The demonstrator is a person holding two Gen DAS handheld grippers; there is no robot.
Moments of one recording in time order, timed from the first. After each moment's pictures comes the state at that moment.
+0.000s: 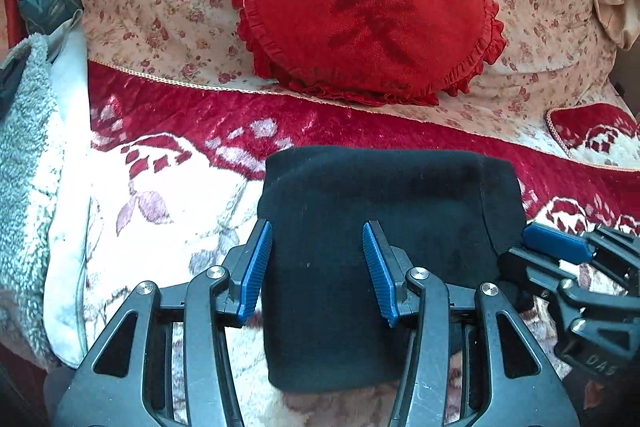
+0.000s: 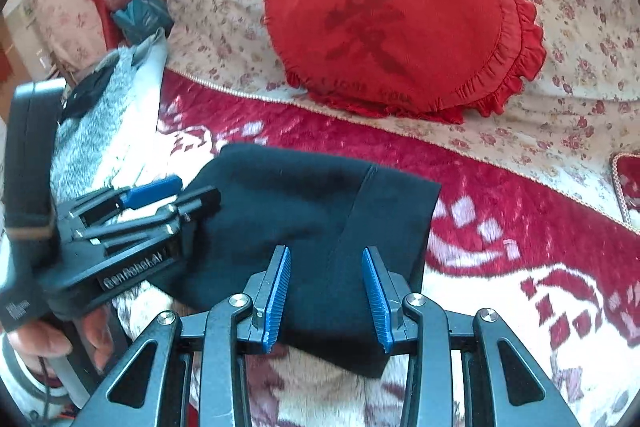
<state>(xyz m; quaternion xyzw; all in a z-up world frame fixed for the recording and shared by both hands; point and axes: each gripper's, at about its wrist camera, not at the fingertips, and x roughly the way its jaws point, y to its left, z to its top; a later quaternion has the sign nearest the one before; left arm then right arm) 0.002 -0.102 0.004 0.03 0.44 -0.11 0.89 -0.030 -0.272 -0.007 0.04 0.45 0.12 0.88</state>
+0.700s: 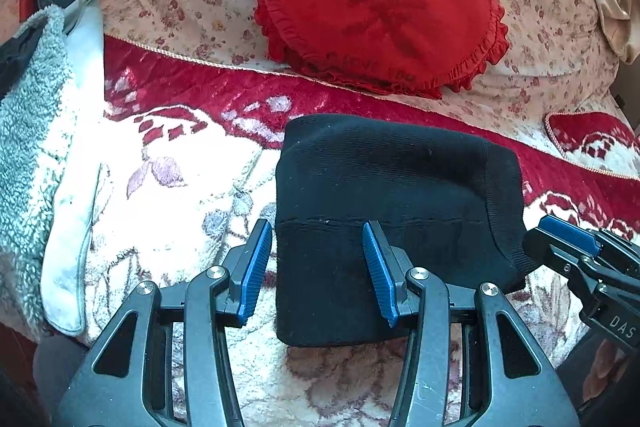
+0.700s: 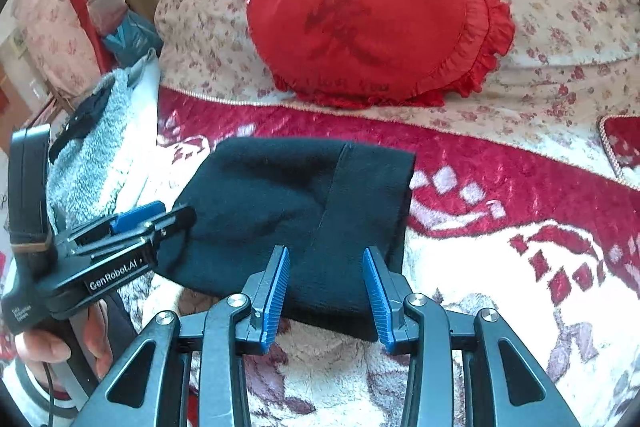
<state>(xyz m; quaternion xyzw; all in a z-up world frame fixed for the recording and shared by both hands) -0.018 -0.086 0.002 0.01 0.46 -0.10 0.88 -0.055 -0.290 -0.003 0.09 0.44 0.10 0.89</state>
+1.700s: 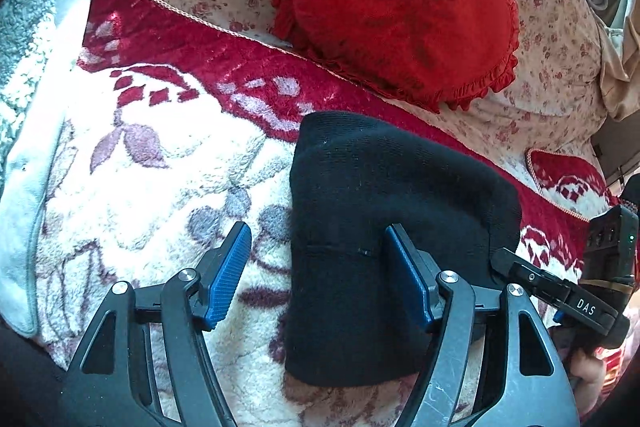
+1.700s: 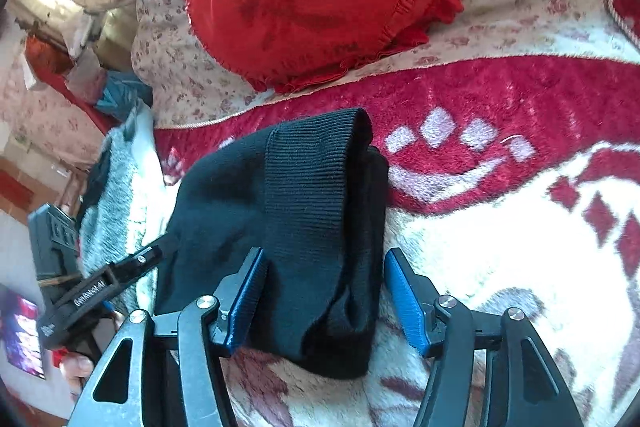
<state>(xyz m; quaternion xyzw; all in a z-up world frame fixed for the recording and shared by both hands) 0.017 -0.054 -0.022 -0.10 0.49 -0.14 0.85 -0.021 -0.340 -0.064 0.27 0.46 0.14 0.83</state>
